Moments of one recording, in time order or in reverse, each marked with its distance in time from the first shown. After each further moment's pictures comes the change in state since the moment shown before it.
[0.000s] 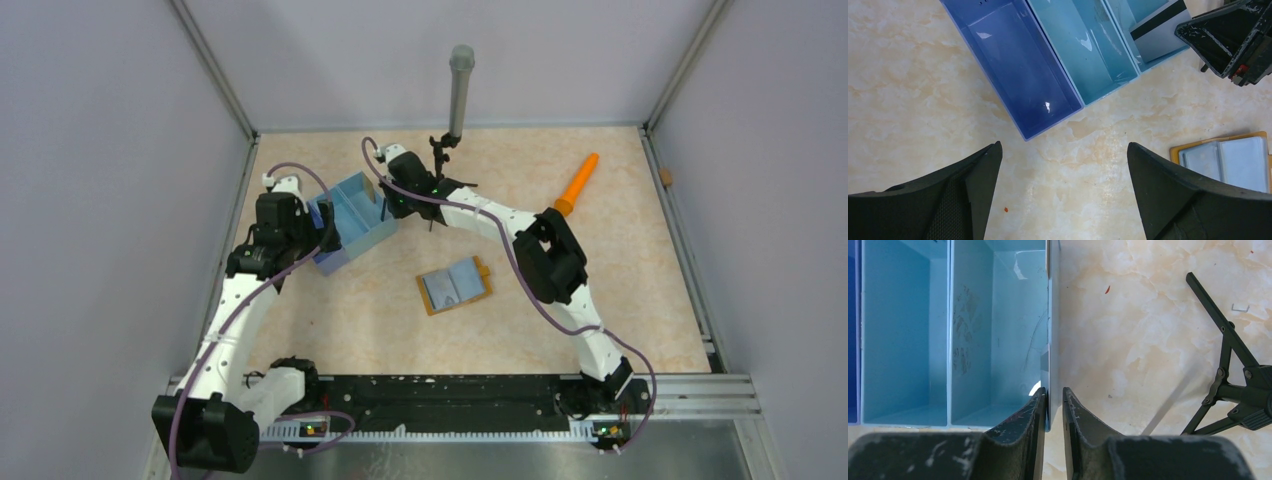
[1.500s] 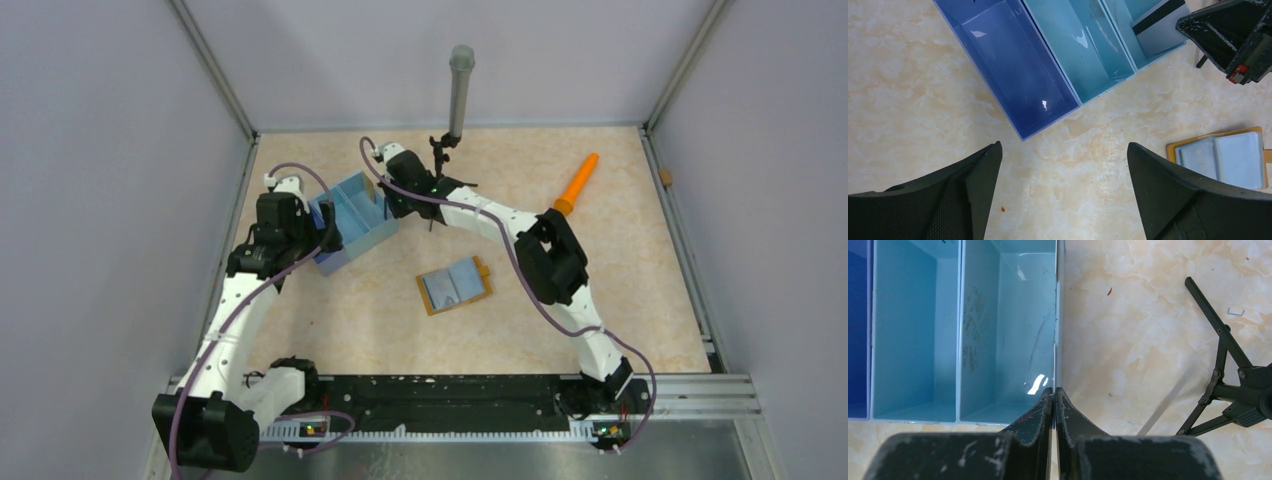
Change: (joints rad) left arm 0.000 0.005 -0.002 0.000 0.023 0.000; right arm 0.007 -0.008 0.012 -0.021 0.004 -0.018
